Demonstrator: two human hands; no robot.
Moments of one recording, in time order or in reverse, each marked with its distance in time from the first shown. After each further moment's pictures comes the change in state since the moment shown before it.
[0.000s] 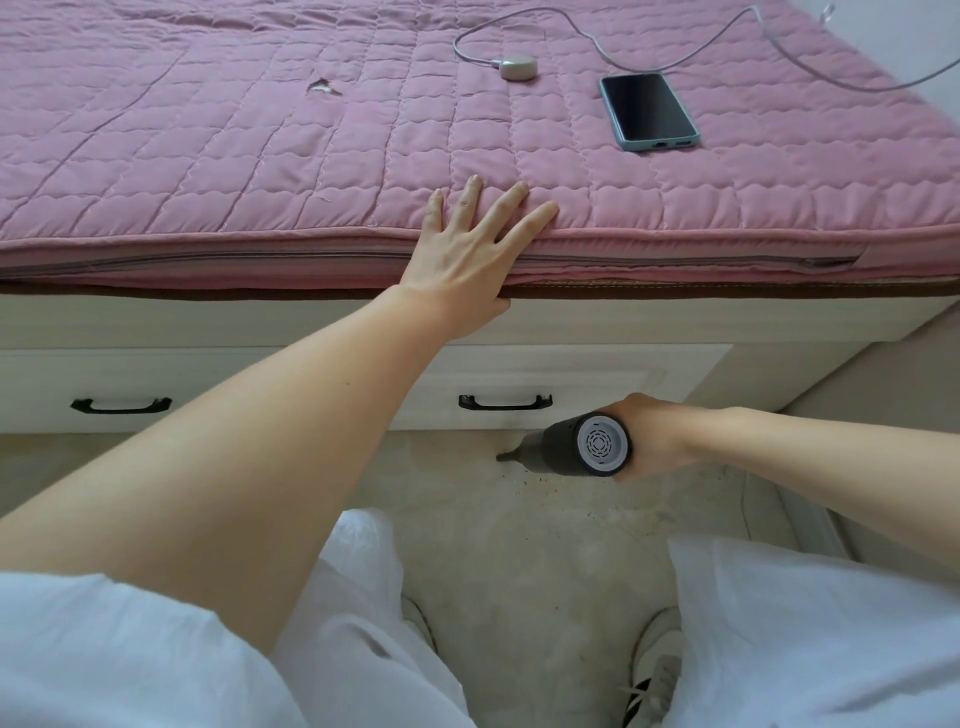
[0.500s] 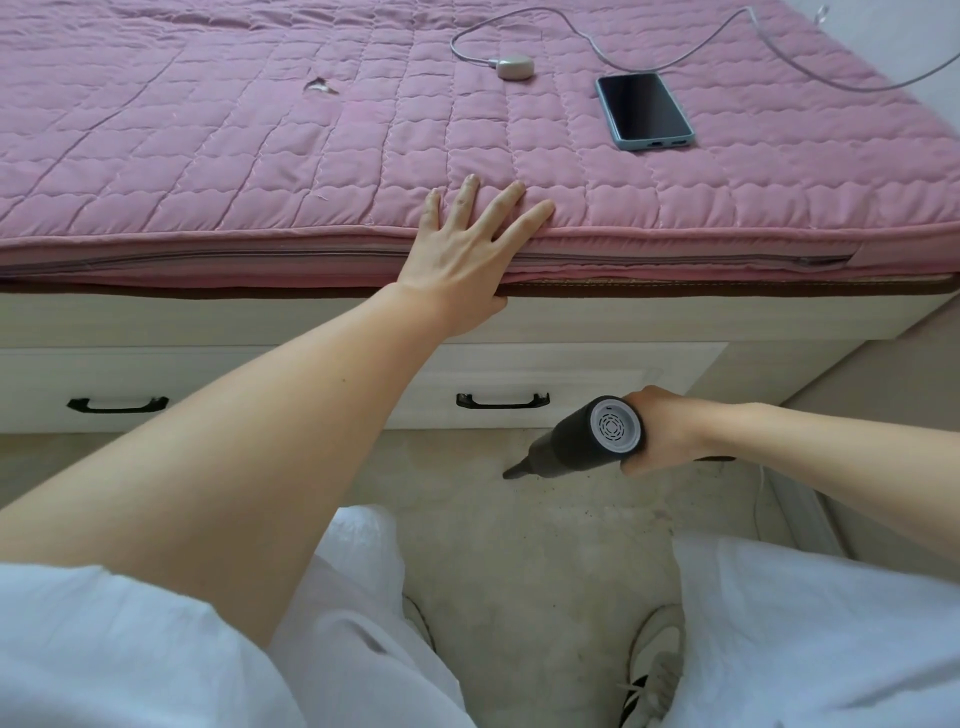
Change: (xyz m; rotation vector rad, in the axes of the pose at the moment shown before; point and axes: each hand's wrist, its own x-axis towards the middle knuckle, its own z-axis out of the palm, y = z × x) left_hand 0.000 0.001 0.000 0.003 -0.002 0.001; right_hand -0.009 0.009 -0.004 0.023 0.052 0.067
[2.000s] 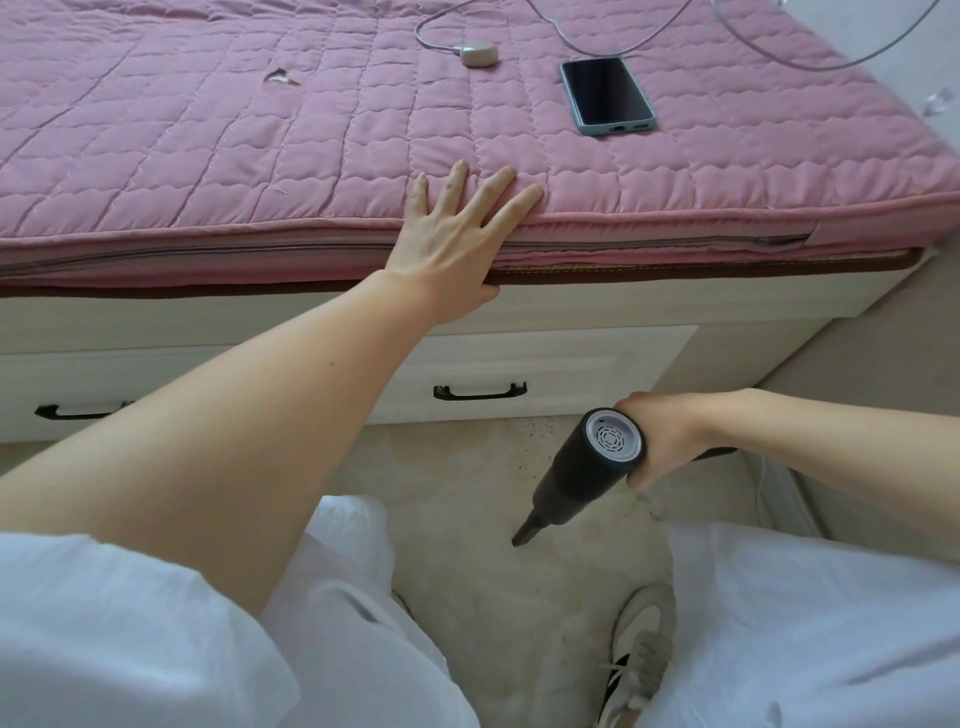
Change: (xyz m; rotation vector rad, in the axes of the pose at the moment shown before) left_hand 0.012 0.018 -0.003 0.004 0.015 0.034; right_hand -0.020 0.012 0.001 -0.080 -0.146 -0.071
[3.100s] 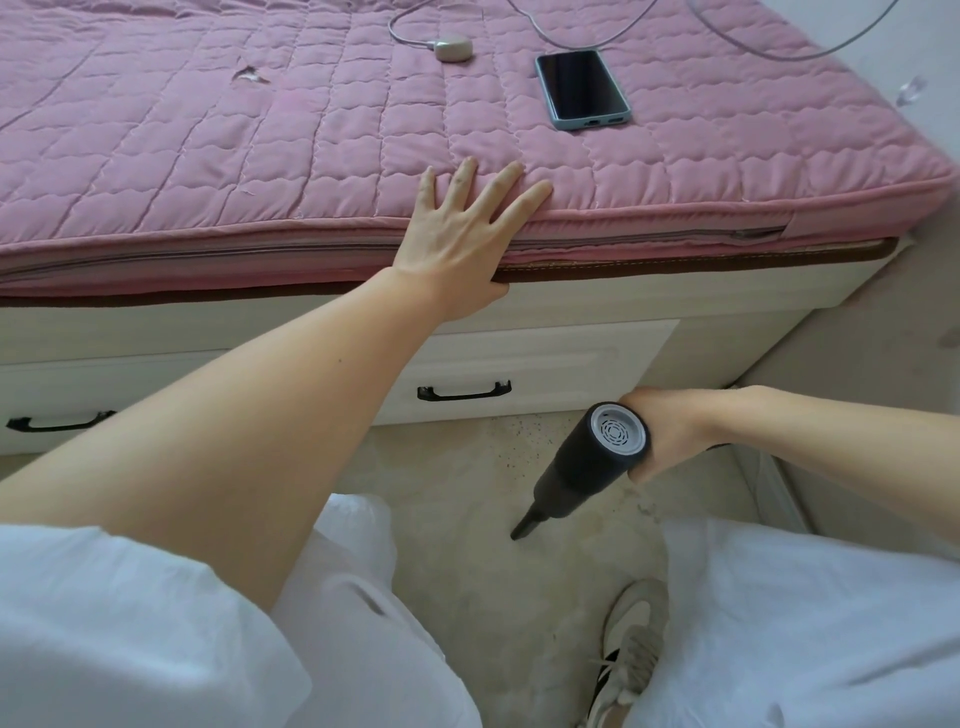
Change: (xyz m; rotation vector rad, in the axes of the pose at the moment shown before) left_hand 0.018 0.021 0.003 0.034 0.041 0.042; right_hand -0.007 0.023 0.005 0.060 0.028 0.026
